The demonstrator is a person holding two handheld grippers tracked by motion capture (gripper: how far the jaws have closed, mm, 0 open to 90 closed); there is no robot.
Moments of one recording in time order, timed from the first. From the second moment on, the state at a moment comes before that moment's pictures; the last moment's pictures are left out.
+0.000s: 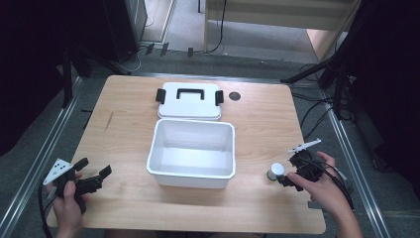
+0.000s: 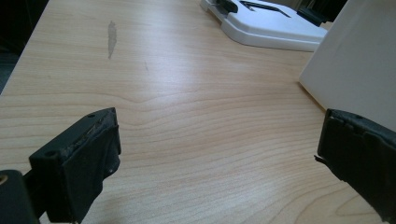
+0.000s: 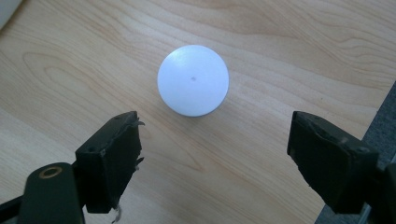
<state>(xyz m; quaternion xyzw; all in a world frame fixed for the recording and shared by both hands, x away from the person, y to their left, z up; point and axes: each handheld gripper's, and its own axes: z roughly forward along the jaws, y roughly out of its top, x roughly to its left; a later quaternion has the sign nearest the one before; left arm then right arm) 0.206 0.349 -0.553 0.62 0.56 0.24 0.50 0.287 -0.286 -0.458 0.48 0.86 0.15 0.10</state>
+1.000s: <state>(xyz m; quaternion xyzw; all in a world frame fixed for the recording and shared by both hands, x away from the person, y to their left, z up) 0.206 0.350 -0.554 0.62 0.56 0.24 0.50 0.332 -0.242 -0.479 0.54 0.84 0.05 0.03</state>
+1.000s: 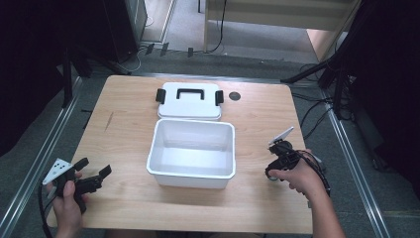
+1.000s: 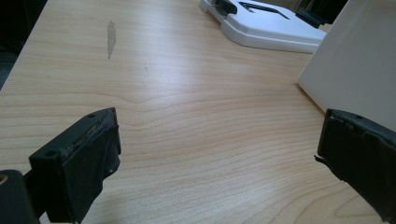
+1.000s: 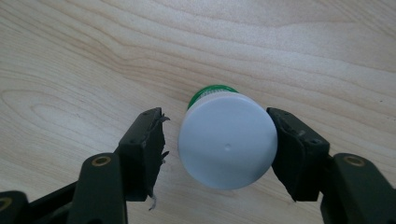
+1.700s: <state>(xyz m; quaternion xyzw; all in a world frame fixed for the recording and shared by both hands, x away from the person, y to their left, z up) 0.207 0.349 -0.554 0.62 0.56 0.24 0.50 0.337 -0.237 -0.455 0.52 0.85 0.05 0.03</state>
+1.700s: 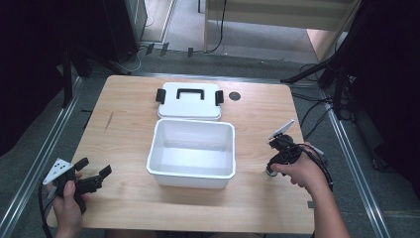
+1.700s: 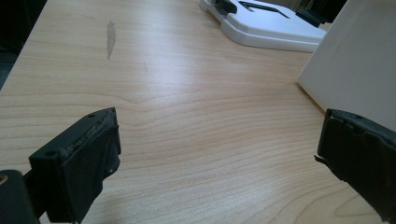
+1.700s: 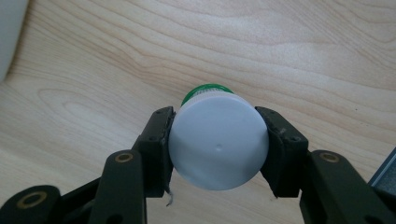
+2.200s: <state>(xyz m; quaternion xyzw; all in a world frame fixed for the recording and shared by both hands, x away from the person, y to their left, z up) 0.206 0.349 -0.553 0.62 0.55 0.24 0.50 0.341 -0.216 -0.425 0.51 0.86 0.05 0.02</state>
